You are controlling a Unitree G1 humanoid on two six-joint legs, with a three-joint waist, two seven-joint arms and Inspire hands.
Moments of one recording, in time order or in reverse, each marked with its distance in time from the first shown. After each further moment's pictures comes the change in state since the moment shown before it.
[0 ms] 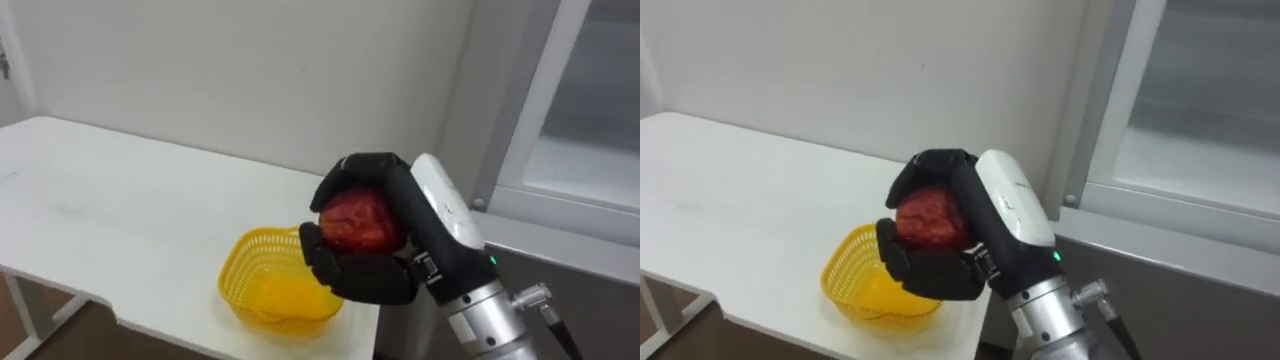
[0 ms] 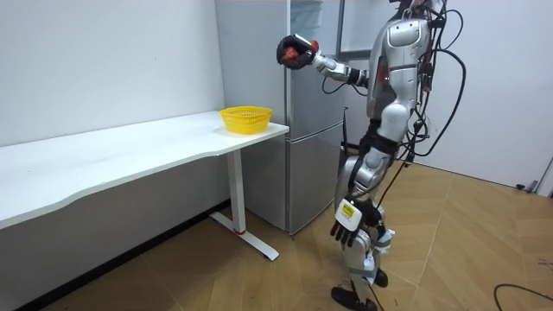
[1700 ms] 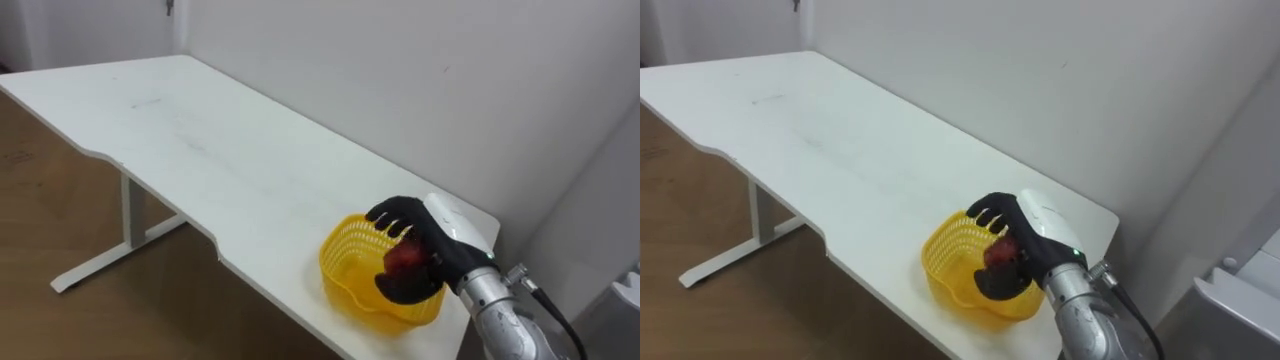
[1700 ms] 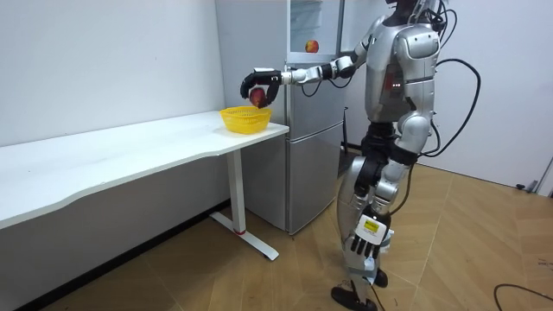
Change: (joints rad) left arm -0.041 0.087 0.019 -0.031 0.002 0.084 -0.066; right arm -0.268 -0.103 0.122 0.585 0.123 0.113 -0.036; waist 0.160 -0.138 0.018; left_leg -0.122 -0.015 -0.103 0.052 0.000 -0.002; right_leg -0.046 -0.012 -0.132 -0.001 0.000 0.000
